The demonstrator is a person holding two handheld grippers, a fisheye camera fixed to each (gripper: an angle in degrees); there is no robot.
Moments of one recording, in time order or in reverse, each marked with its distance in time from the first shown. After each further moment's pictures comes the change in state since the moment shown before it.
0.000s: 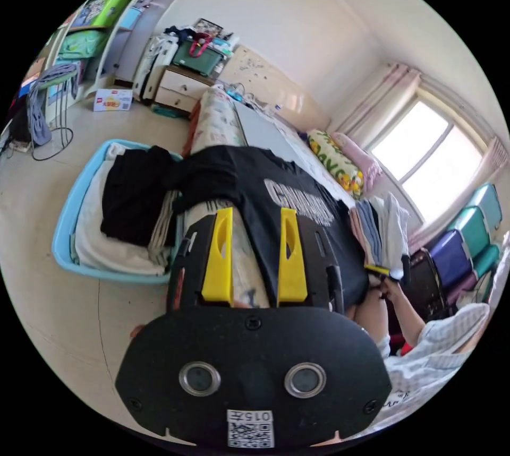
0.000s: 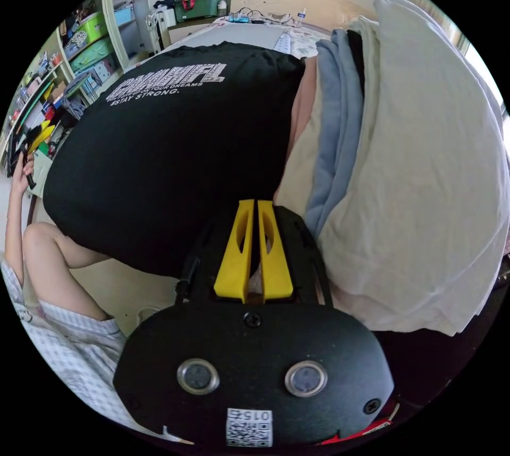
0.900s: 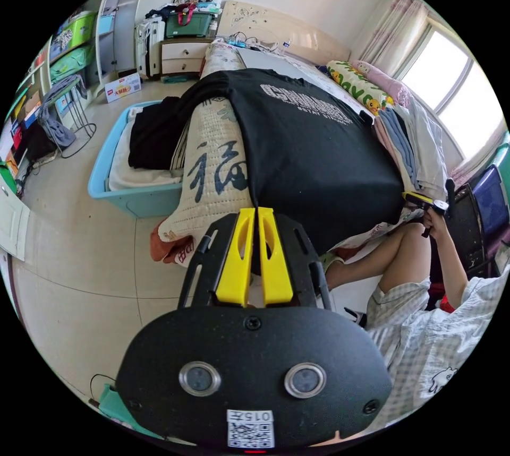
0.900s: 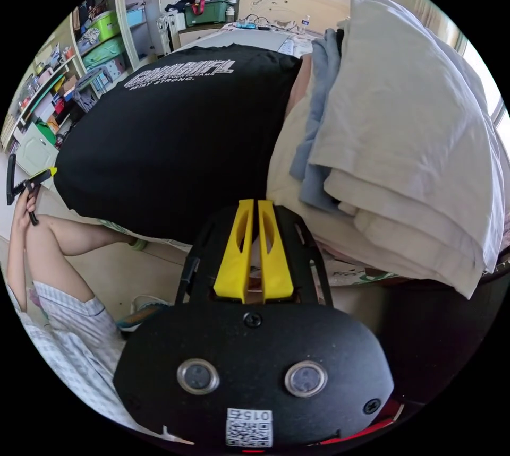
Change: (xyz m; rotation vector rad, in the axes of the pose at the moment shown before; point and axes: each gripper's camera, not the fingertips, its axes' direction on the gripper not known) left arm 0.107 0.146 -0.012 -0.238 -0.264 0.104; right arm -0.005 0.132 0.006 0.035 0.005 -0.046
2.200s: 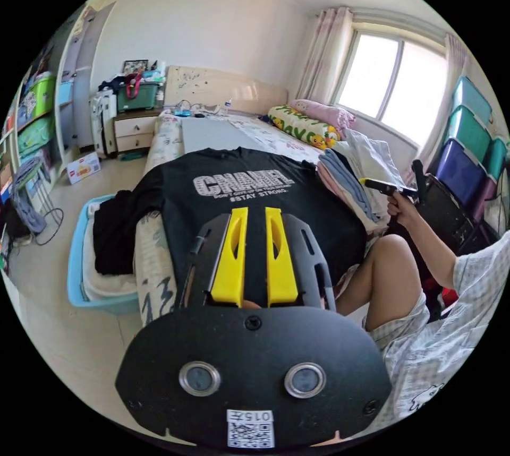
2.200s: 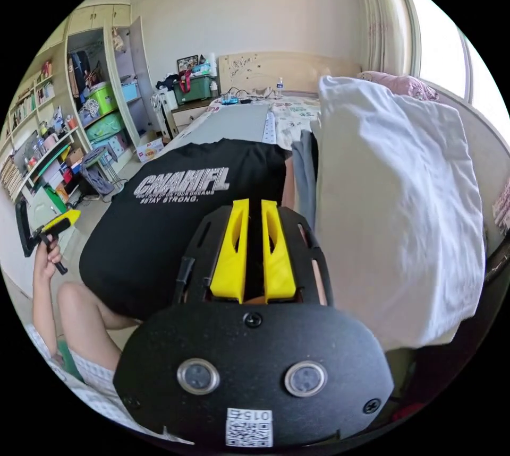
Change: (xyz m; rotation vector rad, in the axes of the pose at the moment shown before) left arm 0.100 -0.122 -0.050 0.276 0.164 0.293; right arm 0.025 -0.055 -0.043 0.359 -0.076 0.173
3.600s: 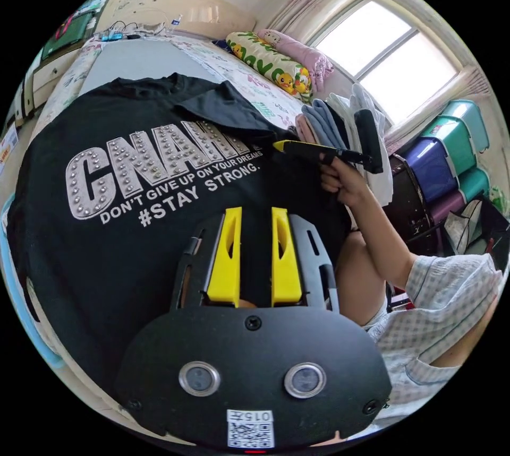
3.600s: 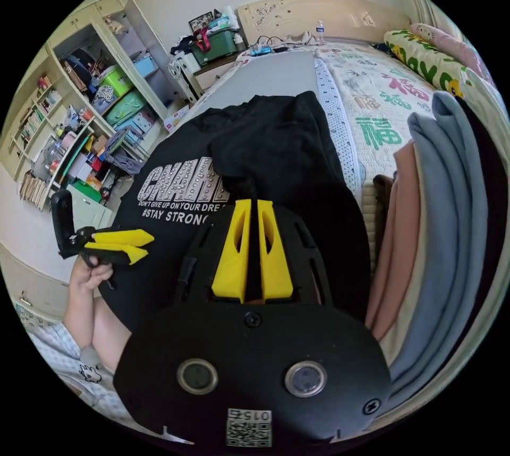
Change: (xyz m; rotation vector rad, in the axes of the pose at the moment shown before) left arm -0.047 -0.118 0.216 -0.336 0.360 -0.083; right arm 0.004 -0.096 0.241 -0.270 -0.273 -0.015
